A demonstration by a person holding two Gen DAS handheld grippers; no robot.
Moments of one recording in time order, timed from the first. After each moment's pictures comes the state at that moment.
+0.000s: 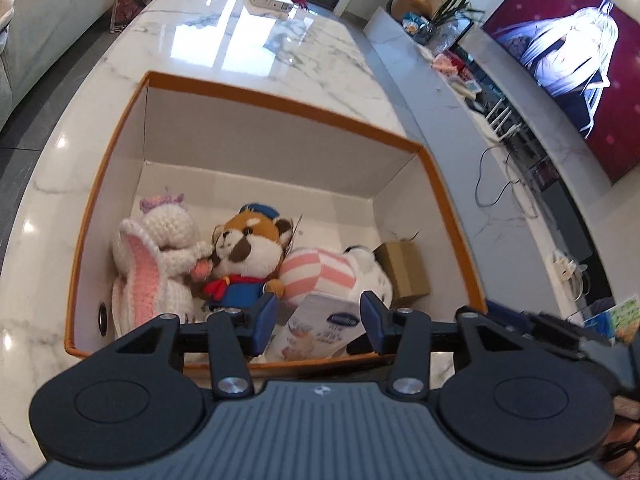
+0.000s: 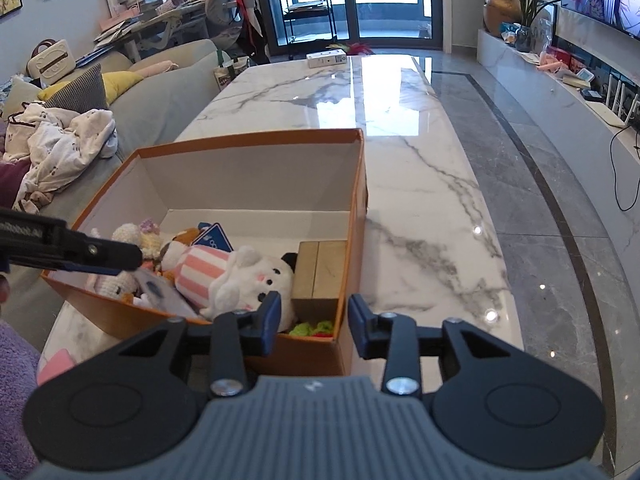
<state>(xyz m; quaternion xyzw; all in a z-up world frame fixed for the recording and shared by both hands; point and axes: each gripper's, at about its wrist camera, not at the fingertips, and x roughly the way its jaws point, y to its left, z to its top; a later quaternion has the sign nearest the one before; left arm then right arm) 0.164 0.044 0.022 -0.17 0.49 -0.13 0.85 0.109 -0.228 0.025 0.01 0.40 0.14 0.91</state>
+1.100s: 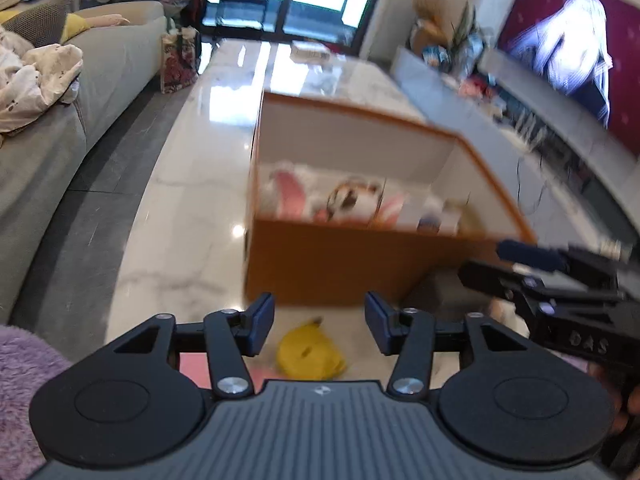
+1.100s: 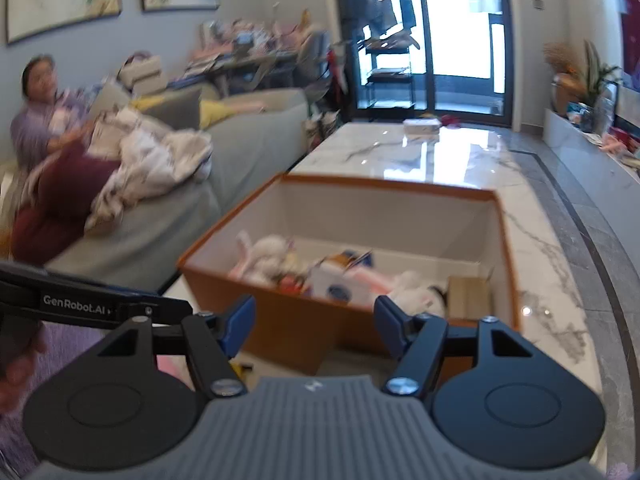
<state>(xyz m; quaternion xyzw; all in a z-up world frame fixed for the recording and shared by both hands) 0.034 0.105 0.019 -0.09 0.42 -0.07 0.90 0.024 -0.133 0.027 -0.03 0.30 0.25 0.92</state>
